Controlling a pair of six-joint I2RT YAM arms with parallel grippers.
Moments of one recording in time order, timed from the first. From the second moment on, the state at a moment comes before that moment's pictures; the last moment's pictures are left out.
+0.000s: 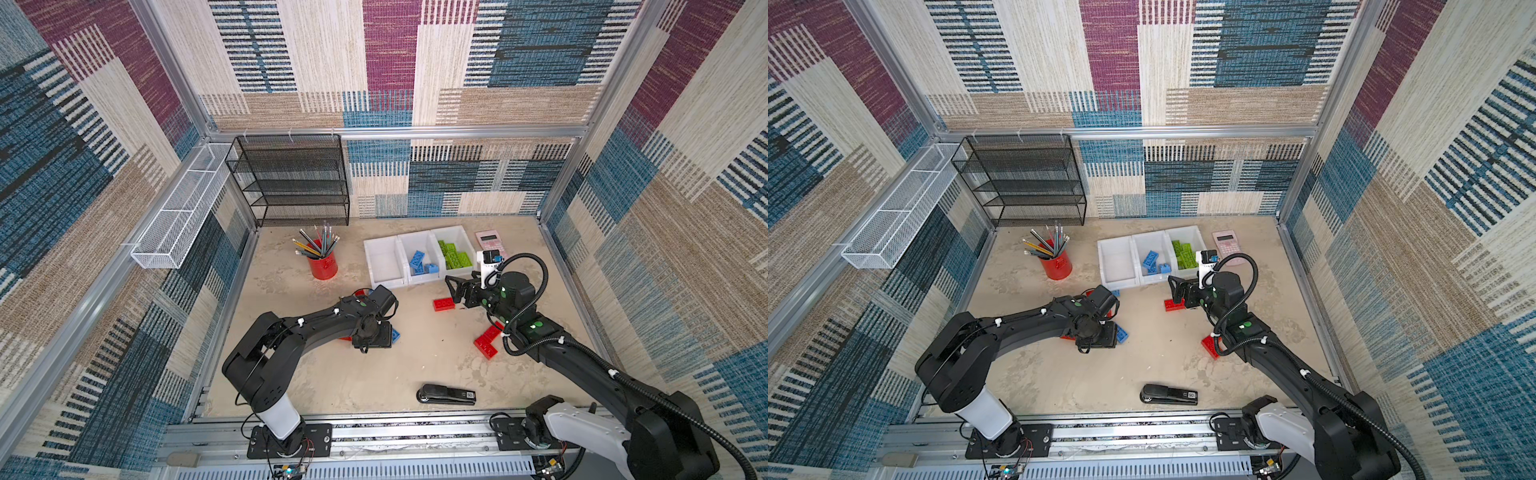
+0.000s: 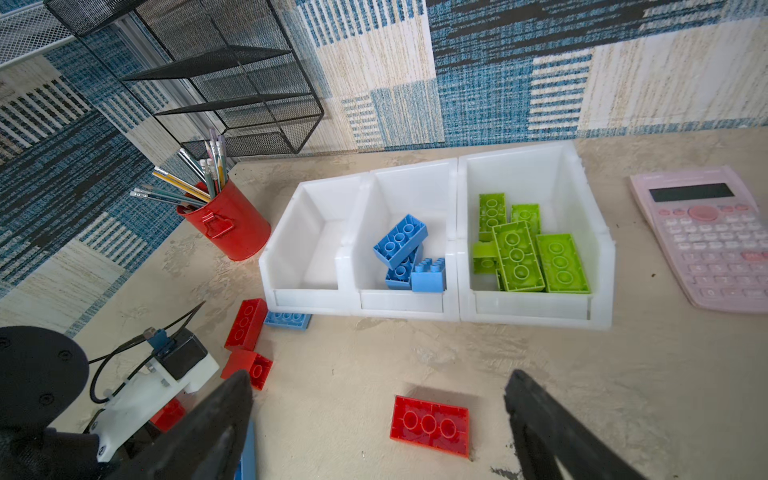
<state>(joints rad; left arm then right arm) -0.71 1.68 0.98 -0.64 0.03 -0.65 0.40 1.09 0.61 0.16 -0.09 0.30</state>
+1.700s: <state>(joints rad) -0.69 1.92 1.73 -0.86 -0.07 -0.37 0.40 1.06 0.57 0.21 -0.11 0.30</state>
